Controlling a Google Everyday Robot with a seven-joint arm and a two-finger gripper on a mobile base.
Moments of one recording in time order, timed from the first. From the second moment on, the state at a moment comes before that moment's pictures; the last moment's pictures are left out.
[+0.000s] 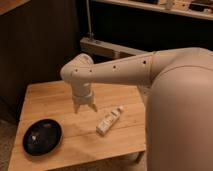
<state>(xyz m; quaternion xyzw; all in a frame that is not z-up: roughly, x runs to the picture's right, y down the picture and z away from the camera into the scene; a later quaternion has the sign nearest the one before) -0.102 0.096 0.704 -0.26 0.23 0.64 0.68</state>
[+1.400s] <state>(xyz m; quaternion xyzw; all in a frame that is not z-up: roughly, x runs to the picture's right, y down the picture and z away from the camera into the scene) -0.065 0.087 0.704 -0.37 -0.09 0.21 0.90</state>
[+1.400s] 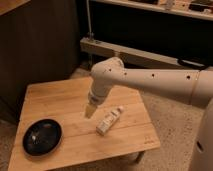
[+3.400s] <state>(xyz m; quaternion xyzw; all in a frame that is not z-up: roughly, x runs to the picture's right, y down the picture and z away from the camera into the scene) -0.065 0.088 0.705 -0.37 -0.09 0.21 0.90</state>
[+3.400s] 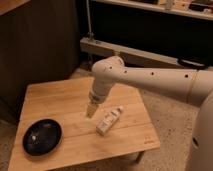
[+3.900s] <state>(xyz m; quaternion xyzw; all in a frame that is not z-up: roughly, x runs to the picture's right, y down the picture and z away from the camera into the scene) -0.068 0.074 0.716 -0.34 -0.12 0.17 0.92</state>
